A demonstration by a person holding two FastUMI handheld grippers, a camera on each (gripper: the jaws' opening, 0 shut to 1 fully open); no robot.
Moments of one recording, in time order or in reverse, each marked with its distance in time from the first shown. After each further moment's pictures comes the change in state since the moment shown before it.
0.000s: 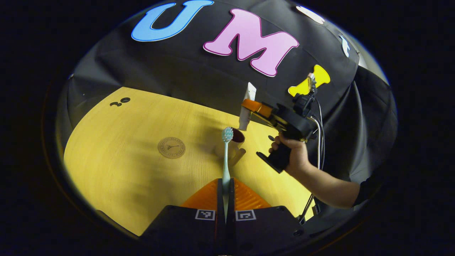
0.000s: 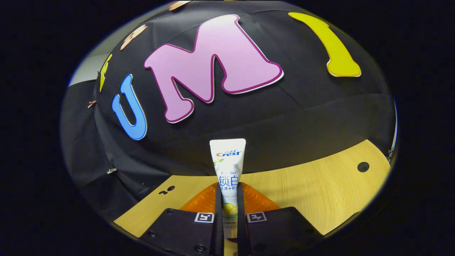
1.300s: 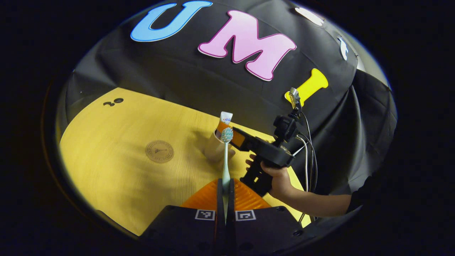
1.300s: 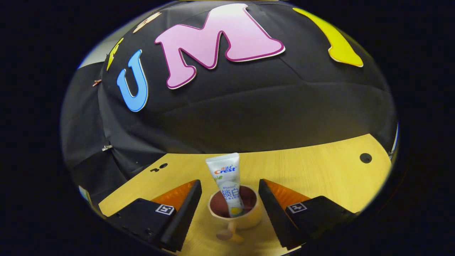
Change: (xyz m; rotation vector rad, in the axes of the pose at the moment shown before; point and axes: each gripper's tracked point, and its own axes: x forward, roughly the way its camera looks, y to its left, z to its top) left arm 0.028 -0.020 0.012 0.011 -0.092 -0.016; right arm -0.023 -0.021 -0.067 -0.098 0.101 -0.003
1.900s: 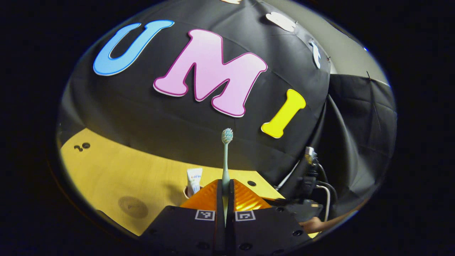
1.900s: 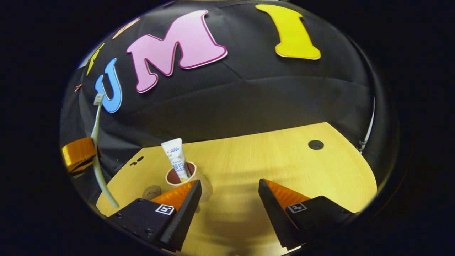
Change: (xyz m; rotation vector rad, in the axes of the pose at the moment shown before) left arm 0.090 -0.052 0.113 0.171 -0.328 -0.166; right arm -0.095 -0.101 -0.012 0.089 0.088 -0.220
